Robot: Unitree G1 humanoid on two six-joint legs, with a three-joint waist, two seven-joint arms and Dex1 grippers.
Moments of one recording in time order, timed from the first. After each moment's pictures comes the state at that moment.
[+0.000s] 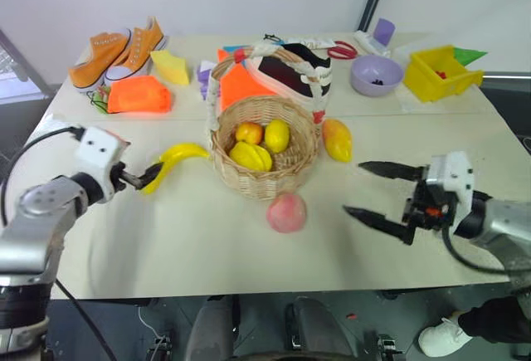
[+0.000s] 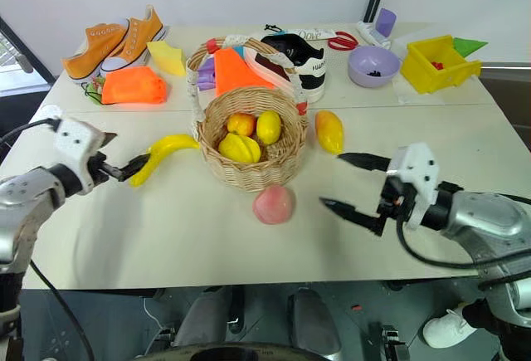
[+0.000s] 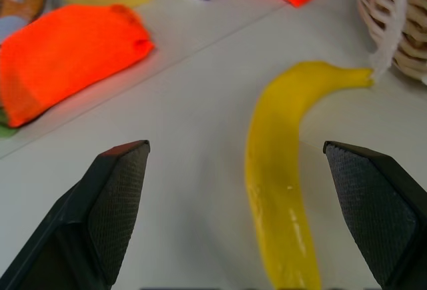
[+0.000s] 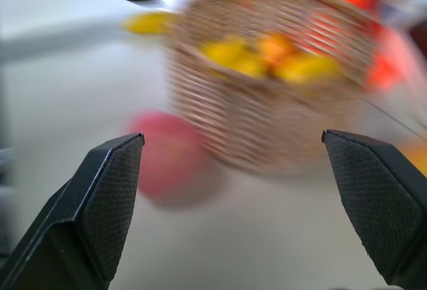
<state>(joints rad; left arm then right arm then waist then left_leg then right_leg) -0.24 0.82 0.12 -0.14 -0.26 0.58 -0.57 0.02 -0.83 -0.29 -0.64 0.70 0.51 0.94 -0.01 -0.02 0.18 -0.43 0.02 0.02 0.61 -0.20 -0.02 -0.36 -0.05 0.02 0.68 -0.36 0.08</state>
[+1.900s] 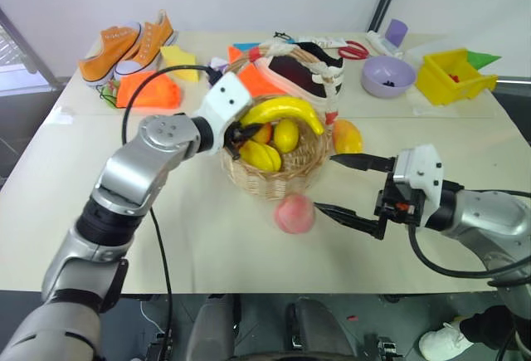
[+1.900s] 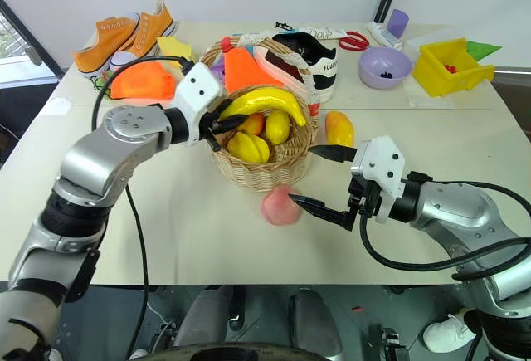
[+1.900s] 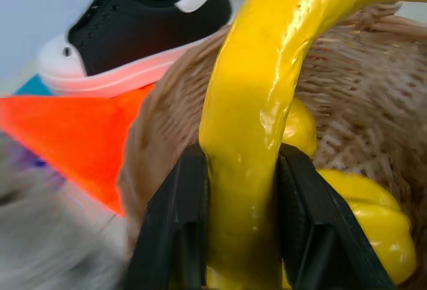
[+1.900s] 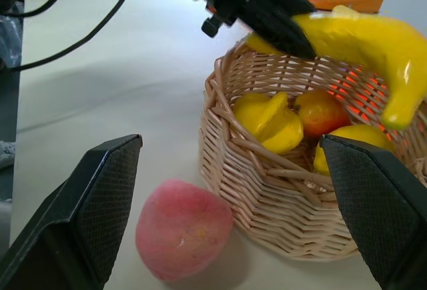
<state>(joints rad) -0.77 0.55 -0.27 -0.26 -0.29 0.85 -0.55 -0.08 -0.83 -0.18 -0.67 0.68 0.52 0.80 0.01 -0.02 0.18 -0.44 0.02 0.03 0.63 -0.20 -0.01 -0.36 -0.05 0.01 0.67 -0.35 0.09</state>
